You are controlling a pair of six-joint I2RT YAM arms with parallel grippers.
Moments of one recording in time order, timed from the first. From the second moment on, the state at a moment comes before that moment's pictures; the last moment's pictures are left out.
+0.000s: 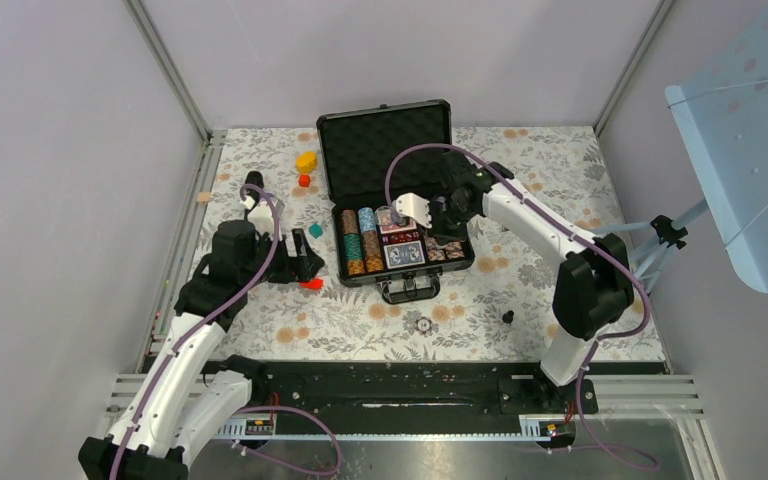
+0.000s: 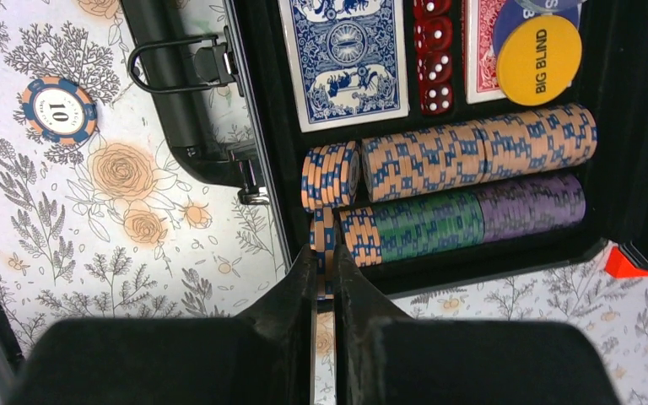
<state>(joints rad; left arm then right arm) -0.25 0.76 0.74 -0.57 0.25 -0.31 0.54 1.74 1.48 -0.99 -0.32 -1.04</state>
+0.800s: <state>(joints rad) -0.25 0.76 0.74 -0.57 0.23 -0.29 0.48 1.81 1.50 -1.09 -0.31 -1.08</state>
